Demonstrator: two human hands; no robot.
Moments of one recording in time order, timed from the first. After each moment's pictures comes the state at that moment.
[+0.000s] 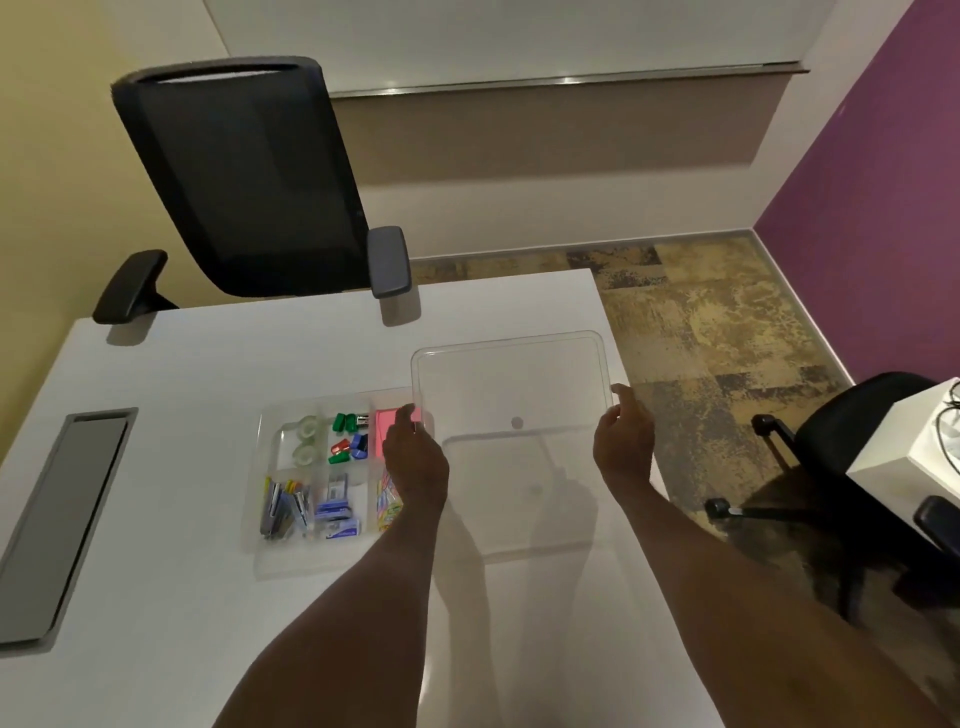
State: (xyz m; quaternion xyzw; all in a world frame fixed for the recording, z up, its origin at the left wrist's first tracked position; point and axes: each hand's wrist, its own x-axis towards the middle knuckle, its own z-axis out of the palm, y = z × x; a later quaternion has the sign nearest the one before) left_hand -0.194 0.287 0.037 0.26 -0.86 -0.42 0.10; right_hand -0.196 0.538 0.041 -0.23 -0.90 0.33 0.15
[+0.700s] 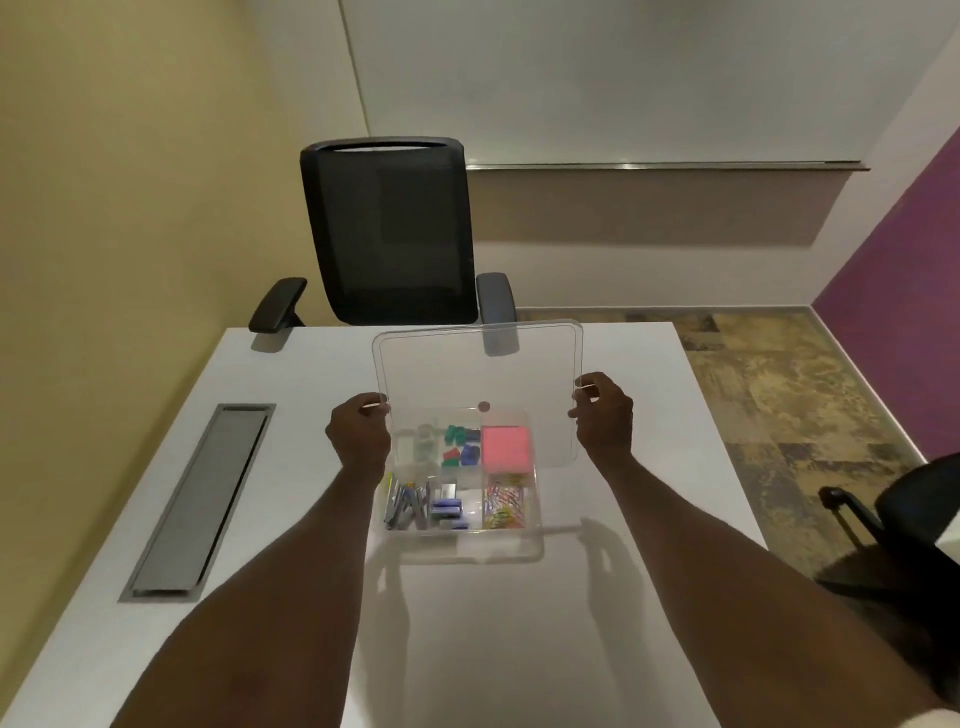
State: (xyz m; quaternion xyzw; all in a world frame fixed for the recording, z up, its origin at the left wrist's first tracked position) left_hand -0.171 0.039 0.131 0.29 -0.78 -0.53 0.17; right_hand -0.201 0.343 0.129 -0.12 -0.85 0.50 0.12
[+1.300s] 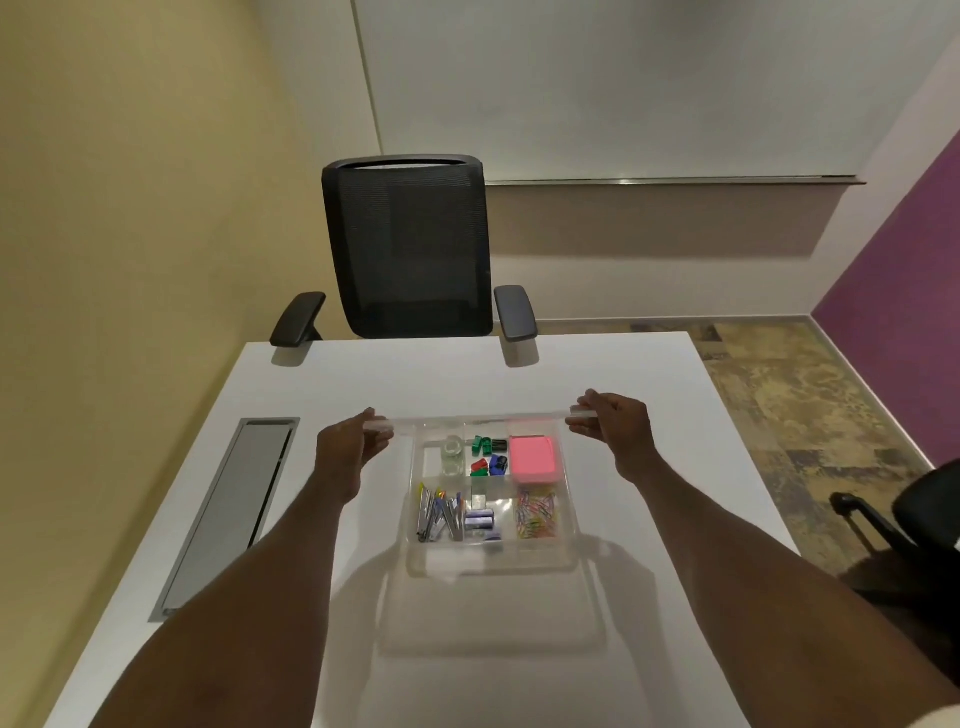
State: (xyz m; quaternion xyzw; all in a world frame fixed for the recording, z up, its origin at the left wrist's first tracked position) left_hand -0.169 -0.059 0.124 0.30 -0.58 -0.76 0.00; right_hand -0.200 0.315 0.130 -0.16 -0.69 0.70 -0.02
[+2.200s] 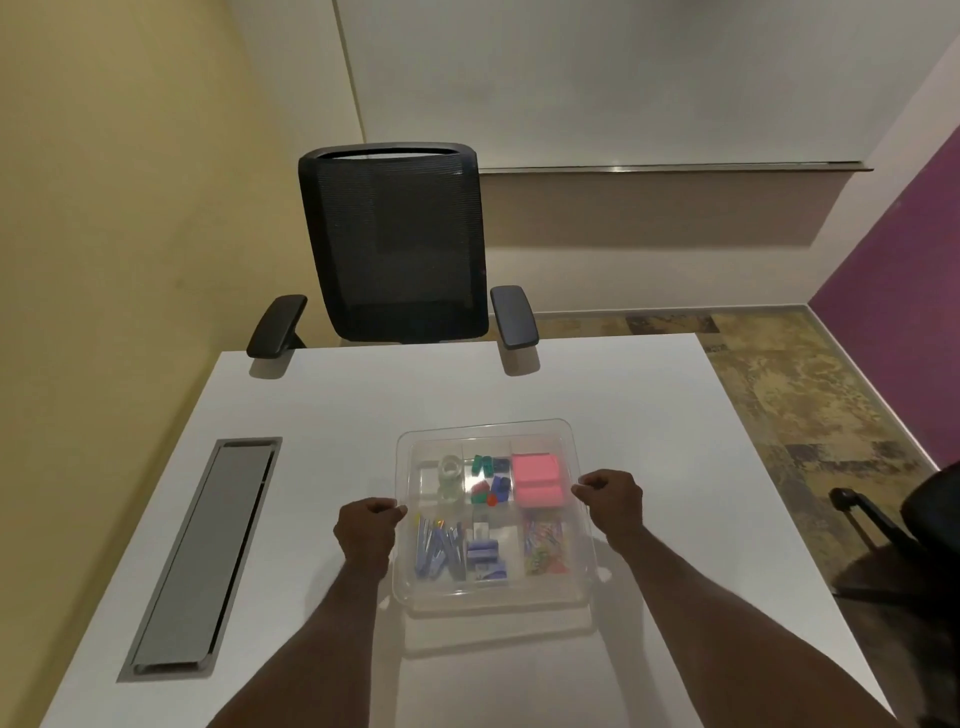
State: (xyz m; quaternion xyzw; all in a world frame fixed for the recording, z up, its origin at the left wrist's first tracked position) left_hand -0.162 -0.032 0.035 0.37 -0.75 -0.54 0.00; right_hand -0.194 0.295 0.049 -0.25 -0.84 0.48 -0.05
